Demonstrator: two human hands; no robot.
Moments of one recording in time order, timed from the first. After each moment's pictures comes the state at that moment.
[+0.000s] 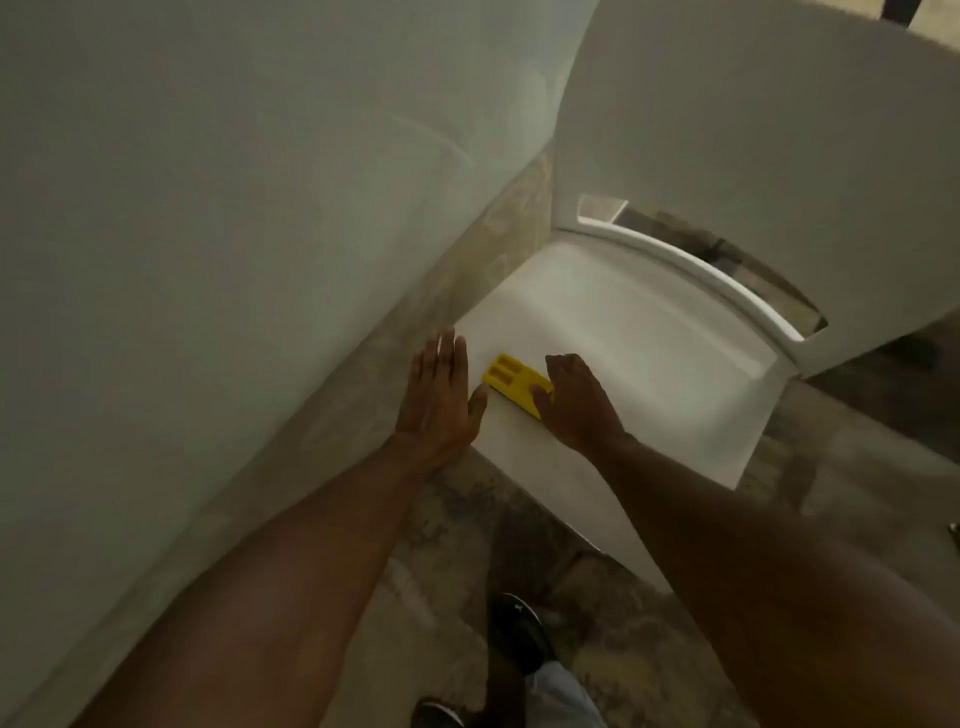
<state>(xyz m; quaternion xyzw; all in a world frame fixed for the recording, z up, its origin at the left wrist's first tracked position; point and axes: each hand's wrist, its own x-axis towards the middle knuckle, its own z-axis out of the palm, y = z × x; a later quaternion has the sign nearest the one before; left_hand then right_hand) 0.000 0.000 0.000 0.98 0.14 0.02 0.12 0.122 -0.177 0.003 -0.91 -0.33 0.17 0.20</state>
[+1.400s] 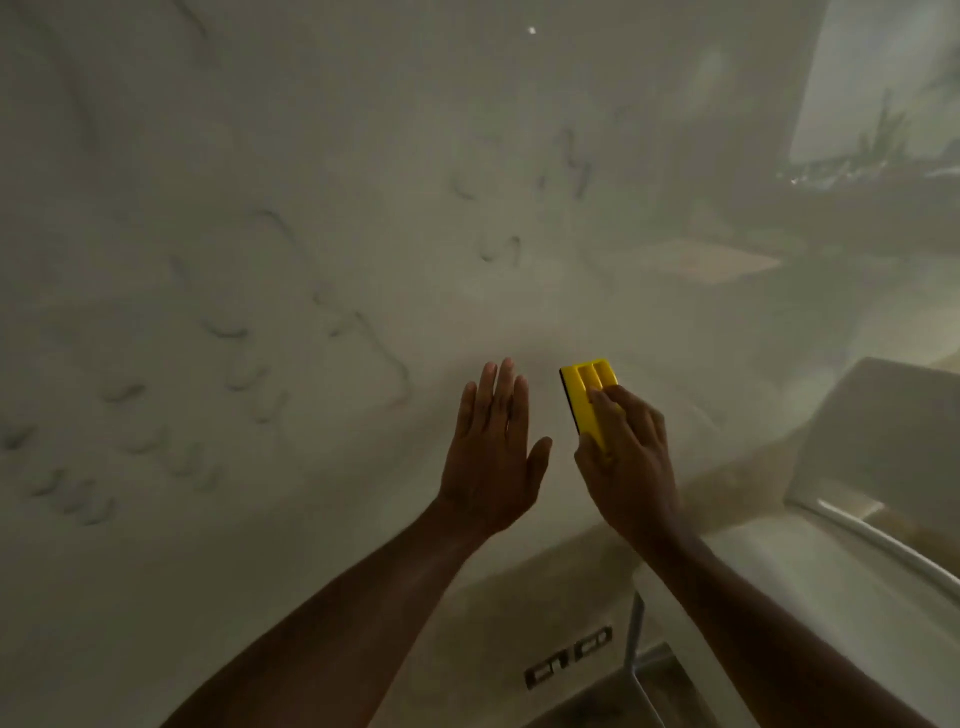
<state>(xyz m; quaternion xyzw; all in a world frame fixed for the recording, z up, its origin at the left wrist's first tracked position) -0.221 0.089 0.294 0.89 0.23 0.36 -0.15 -0.069 -0.021 0.283 -0.67 -0.54 -0.18 0.48</state>
